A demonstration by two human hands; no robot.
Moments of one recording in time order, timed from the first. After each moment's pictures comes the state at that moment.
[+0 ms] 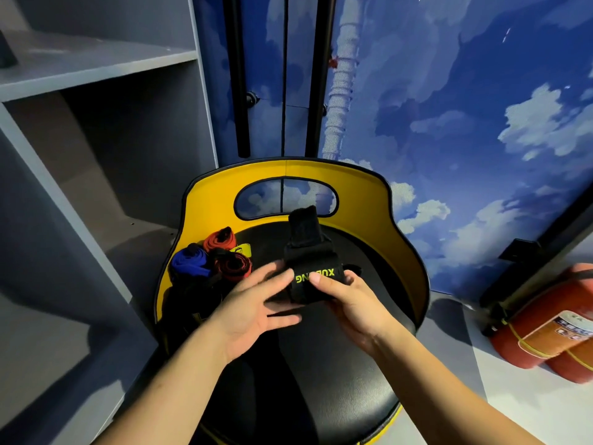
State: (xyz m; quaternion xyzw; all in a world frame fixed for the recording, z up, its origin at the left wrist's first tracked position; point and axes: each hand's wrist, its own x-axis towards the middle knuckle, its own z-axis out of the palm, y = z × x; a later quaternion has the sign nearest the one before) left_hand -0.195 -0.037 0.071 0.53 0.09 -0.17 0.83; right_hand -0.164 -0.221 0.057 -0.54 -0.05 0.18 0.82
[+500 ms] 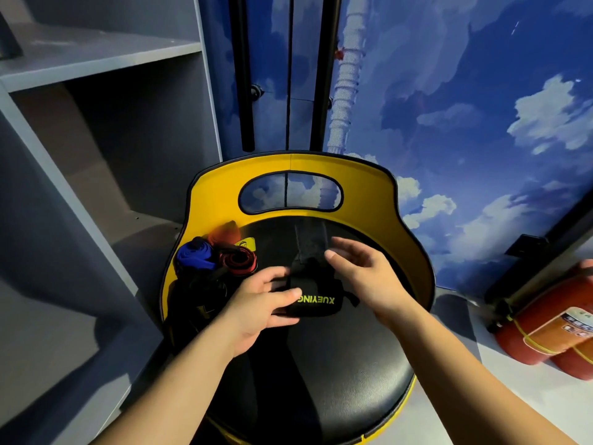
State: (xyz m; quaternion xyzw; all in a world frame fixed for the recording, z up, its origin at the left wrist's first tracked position) left_hand -0.194 -0.037 0.052 0.61 0.11 -0.14 0.77; right_hand -0.146 -0.233 0.072 -0.71 -0.03 0.06 0.70
